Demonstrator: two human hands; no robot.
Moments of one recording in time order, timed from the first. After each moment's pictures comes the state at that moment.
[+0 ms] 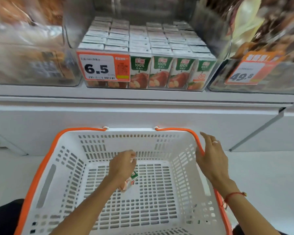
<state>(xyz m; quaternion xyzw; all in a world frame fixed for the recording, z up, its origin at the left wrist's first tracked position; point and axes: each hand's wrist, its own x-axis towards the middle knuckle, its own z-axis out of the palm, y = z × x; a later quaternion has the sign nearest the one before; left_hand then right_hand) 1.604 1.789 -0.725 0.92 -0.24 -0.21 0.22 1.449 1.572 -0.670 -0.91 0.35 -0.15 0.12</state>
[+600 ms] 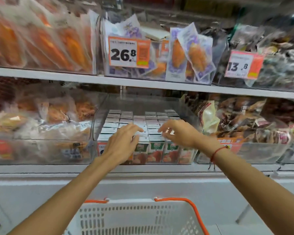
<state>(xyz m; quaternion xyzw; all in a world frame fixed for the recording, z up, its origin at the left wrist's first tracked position) 1.705 1.760 -0.464 0.86 -0.41 0.11 0.29 1.610 1.566 -0.411 -0.99 0.02 -0.11 0.07</state>
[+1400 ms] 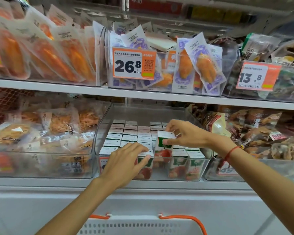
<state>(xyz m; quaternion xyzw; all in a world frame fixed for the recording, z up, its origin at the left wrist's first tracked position) 1.714 1.762 -0.483 0.85 -0.45 0.15 0.22 1.633 1.549 -0.379 -0.98 0.01 -0.05 0.19</state>
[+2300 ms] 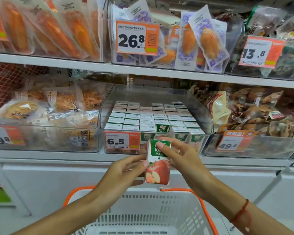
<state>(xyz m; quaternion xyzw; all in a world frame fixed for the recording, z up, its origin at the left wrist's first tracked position) 1.616 1.825 -0.487 0.67 -0.25 -0.27 0.64 1.547 1.652 -0.467 -0.70 0.13 -0.16 0.68</state>
